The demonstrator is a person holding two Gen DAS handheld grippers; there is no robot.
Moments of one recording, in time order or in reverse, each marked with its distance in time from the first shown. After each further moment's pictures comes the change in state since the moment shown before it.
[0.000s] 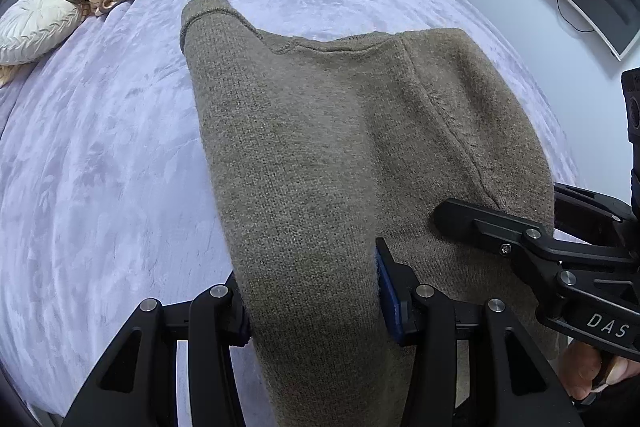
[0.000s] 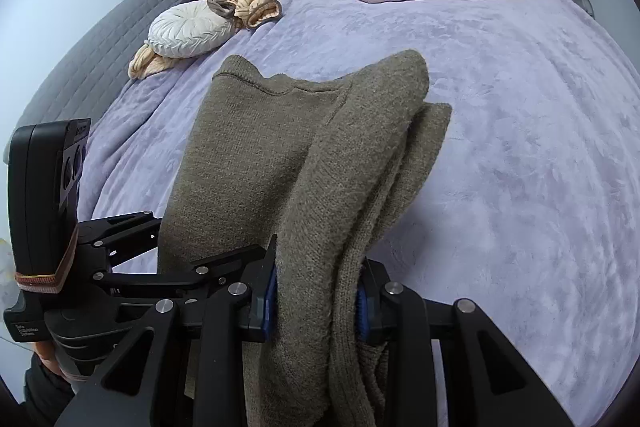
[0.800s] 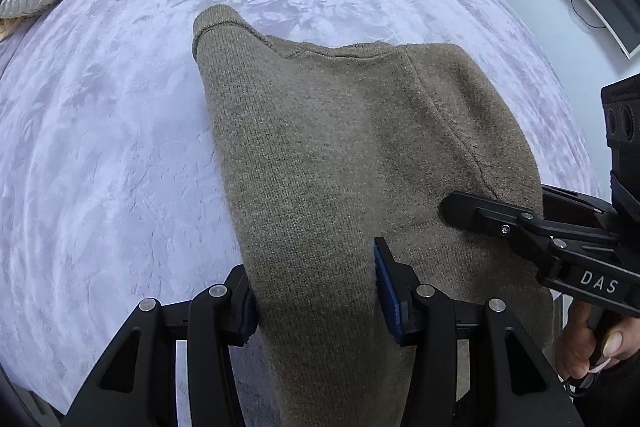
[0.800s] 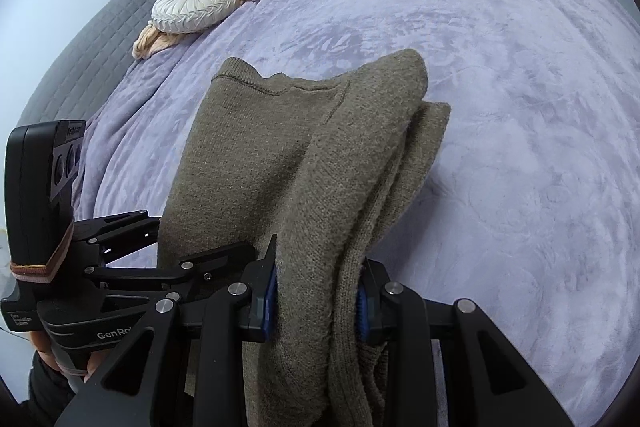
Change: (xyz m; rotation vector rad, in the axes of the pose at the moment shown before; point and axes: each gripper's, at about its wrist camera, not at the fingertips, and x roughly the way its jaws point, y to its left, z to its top) left arm 0.039 0.023 -0.064 -0.058 0.061 -0.024; right arm 0.040 -0.005 -0.060 0.048 0.076 0.052
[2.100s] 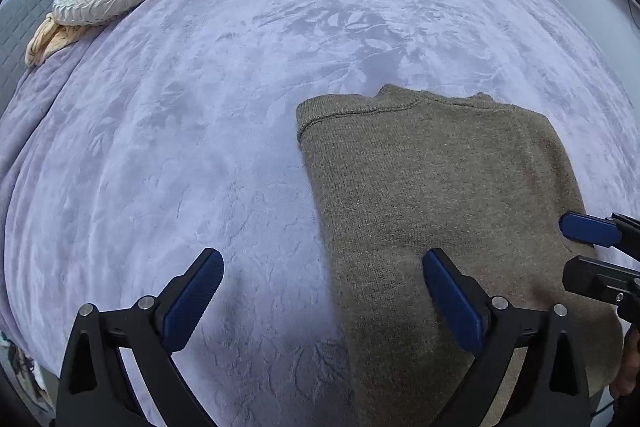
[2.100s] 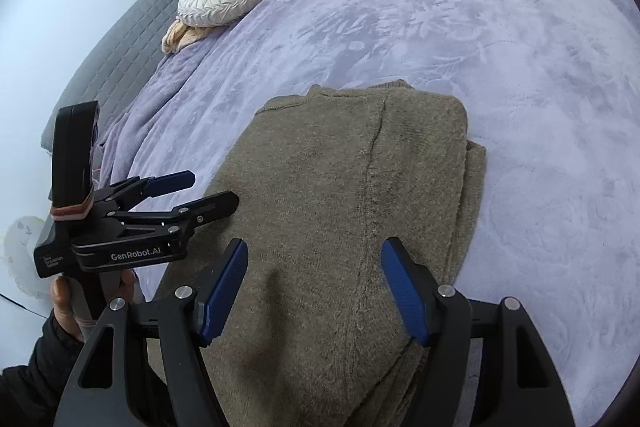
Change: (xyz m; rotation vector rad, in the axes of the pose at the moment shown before) left arm 0.011 0.038 0.027 -0.072 -0.074 0.288; right arm 0.030 -0.037 0.009 -0.036 0.003 0.177
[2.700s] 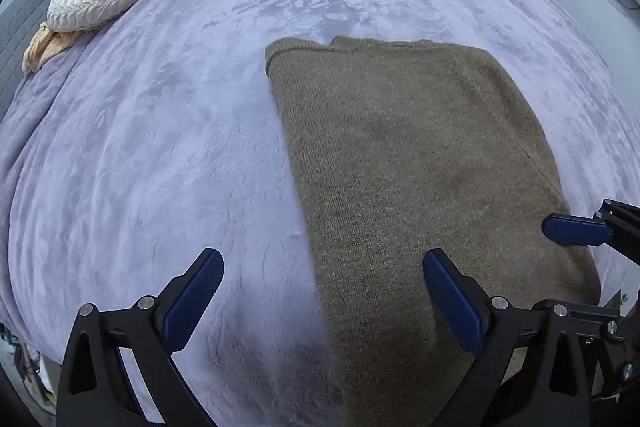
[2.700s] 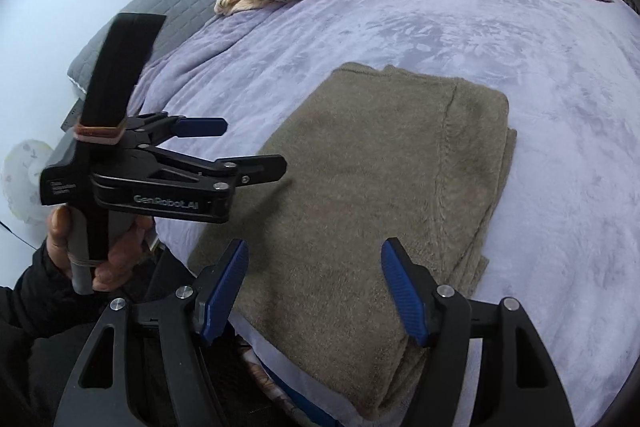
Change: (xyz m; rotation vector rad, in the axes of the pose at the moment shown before) left arm -0.030 -0.024 -0.061 0.068 0.018 -0.022; right arm -0.036 0.058 -0.066 -0.213 0.037 -0.037
